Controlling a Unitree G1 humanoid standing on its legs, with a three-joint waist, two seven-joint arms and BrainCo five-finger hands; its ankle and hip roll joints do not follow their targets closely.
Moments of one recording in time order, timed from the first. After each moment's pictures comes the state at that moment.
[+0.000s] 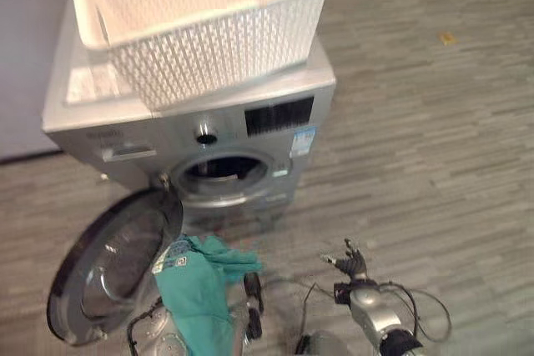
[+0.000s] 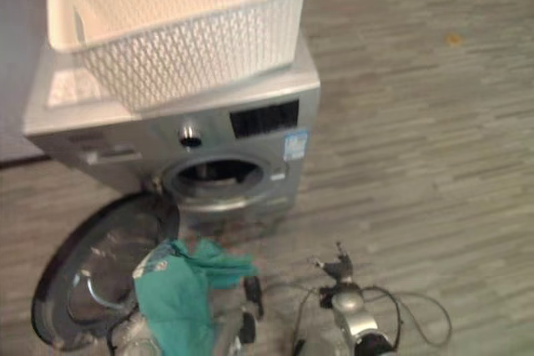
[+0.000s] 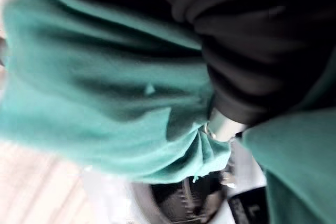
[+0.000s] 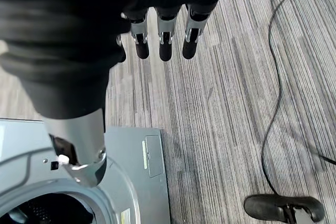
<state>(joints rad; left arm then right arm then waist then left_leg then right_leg) 0.12 0.20 -0.16 0.31 -0.98 -0.22 0.18 -0.14 -0.22 0.33 0.70 0.18 -0.05 -0.35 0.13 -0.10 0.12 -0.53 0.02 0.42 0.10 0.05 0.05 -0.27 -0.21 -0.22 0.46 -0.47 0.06</state>
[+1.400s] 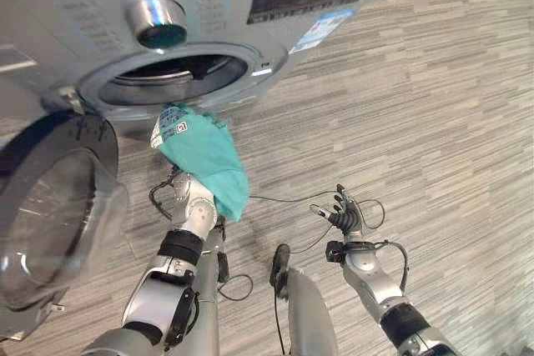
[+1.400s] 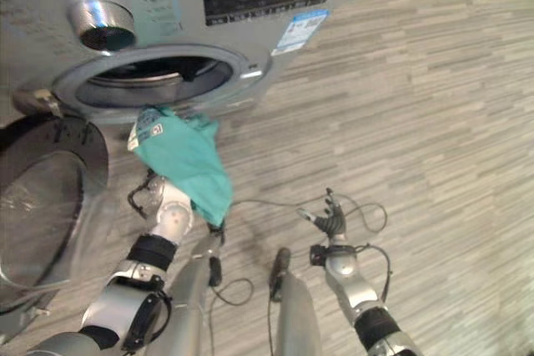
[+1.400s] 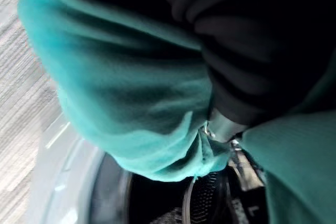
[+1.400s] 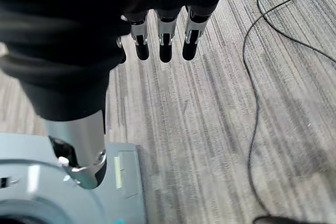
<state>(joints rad) -0.63 0.15 -0.14 0.52 -0.98 -0.41 0.51 -0.14 -0.26 0.38 0.39 0.32 -0.13 -0.41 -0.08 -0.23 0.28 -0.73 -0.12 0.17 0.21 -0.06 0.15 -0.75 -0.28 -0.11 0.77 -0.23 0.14</state>
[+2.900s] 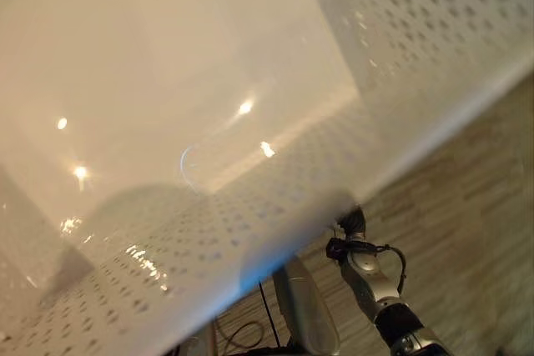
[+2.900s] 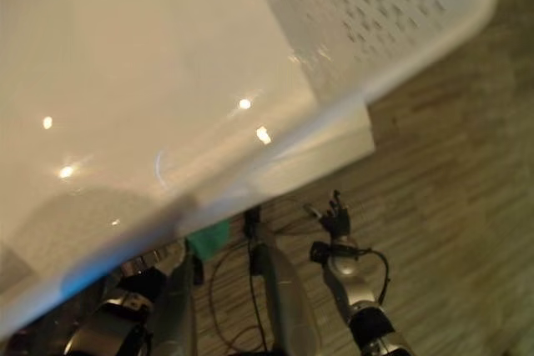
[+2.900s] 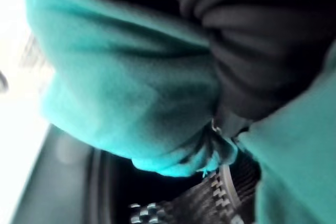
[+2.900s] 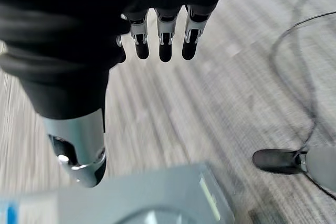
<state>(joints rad) -0.45 0.20 -0.21 0.57 -1.00 -0.32 0.46 -0.15 -0.23 0.28 0.50 0.42 -0.14 -0.41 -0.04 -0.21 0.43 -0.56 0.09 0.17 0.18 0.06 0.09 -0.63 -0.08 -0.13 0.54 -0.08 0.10</state>
